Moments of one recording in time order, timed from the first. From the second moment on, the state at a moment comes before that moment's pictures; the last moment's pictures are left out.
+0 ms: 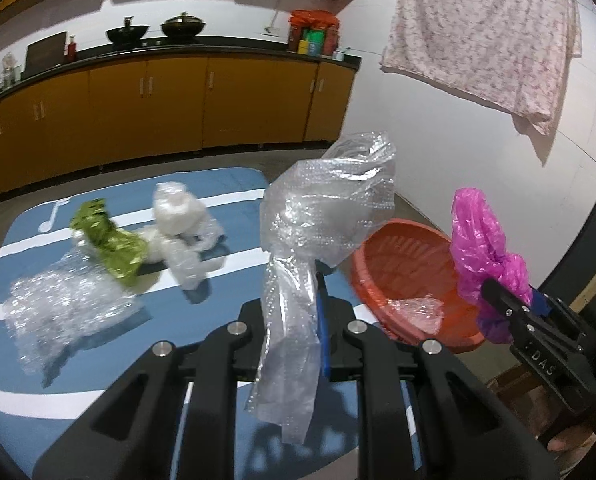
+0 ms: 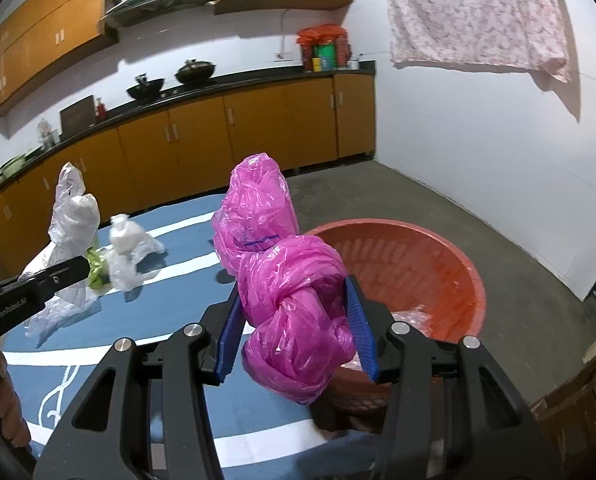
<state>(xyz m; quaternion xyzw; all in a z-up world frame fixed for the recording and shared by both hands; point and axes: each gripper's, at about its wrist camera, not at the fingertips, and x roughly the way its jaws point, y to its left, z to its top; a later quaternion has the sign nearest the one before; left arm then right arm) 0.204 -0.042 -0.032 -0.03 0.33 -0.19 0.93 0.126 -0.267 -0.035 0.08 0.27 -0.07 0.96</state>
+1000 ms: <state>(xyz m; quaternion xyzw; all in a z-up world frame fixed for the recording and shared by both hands) 0.262 -0.206 -0.062 -0.01 0.35 -0.30 0.88 0.164 -0.374 -0.039 0.18 0.24 -0.15 0.94</state>
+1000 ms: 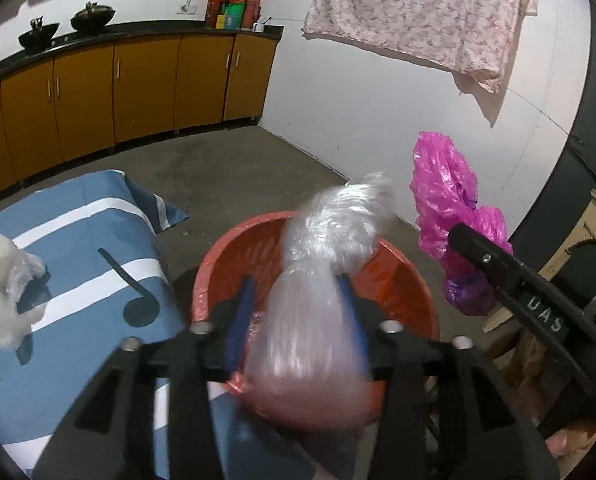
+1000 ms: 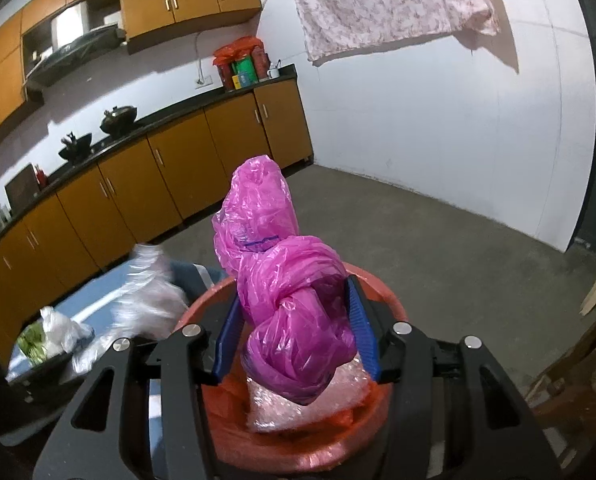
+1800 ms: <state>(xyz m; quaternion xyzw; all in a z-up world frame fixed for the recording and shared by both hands) 0.238 -0.022 -0.079 0.03 0.35 -0.10 0.93 0.154 -0.312 -0.054 0.12 0.27 -0.13 0.95</state>
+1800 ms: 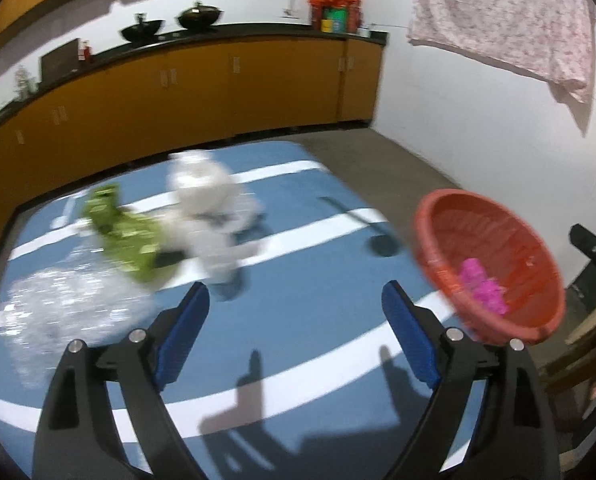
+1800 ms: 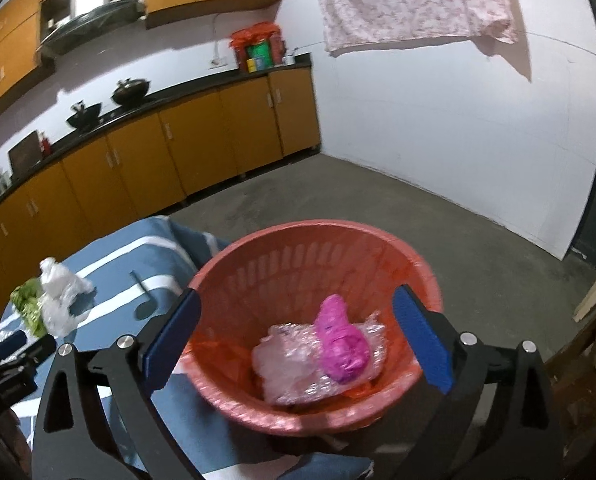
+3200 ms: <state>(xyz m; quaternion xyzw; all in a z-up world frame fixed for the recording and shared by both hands) 0.200 0.226 -0.081 -0.04 0.33 0.07 0.94 0.221 -0.094 -0.063 0.00 0.32 0.09 0.94</state>
